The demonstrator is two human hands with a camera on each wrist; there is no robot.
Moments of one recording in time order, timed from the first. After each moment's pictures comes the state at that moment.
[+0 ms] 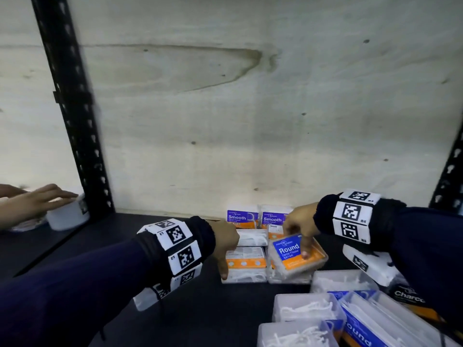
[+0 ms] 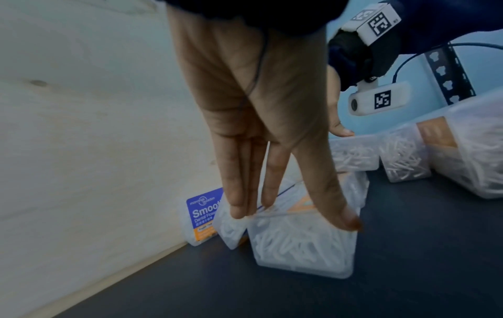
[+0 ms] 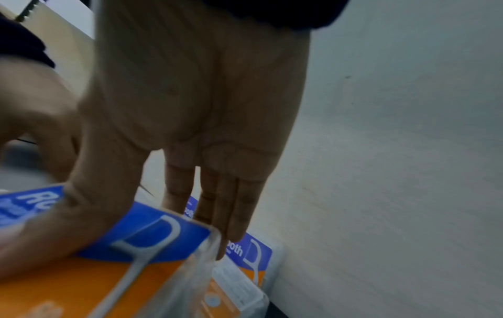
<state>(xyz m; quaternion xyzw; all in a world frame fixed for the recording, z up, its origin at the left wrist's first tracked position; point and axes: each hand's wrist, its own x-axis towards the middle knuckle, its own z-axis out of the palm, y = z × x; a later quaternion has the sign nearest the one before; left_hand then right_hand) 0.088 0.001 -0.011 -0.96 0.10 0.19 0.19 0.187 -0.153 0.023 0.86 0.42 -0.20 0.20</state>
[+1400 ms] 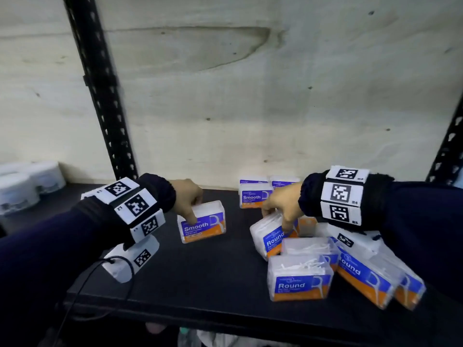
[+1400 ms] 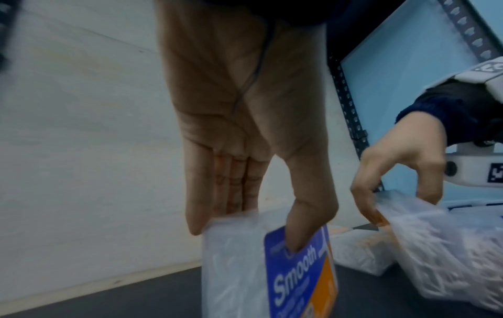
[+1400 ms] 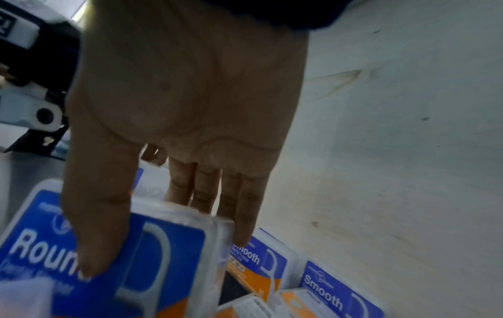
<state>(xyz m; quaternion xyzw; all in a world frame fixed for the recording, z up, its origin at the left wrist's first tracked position) -0.005 0.047 0.018 -0.98 -0.10 0.13 0.07 0.088 -0.145 0.025 0.84 0.49 -0.14 0.19</state>
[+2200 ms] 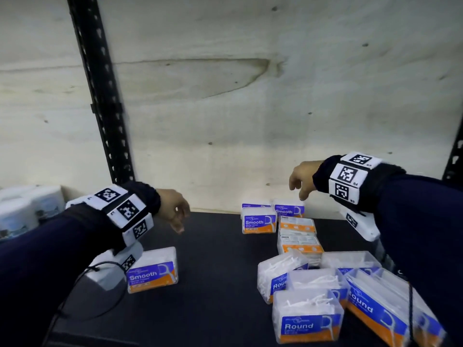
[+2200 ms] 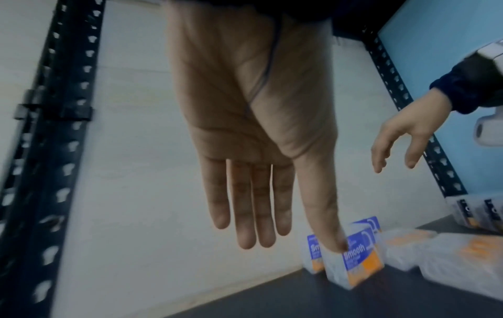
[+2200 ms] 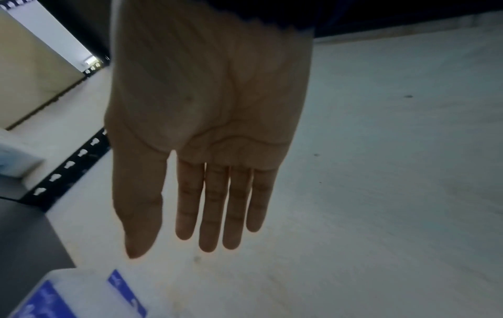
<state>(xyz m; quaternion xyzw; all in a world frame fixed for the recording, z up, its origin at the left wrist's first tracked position) 0.003 0.089 0.043 -0.98 -0.14 0.13 0.03 0.173 -0.145 0.079 0.92 0.37 -0.04 0.13</state>
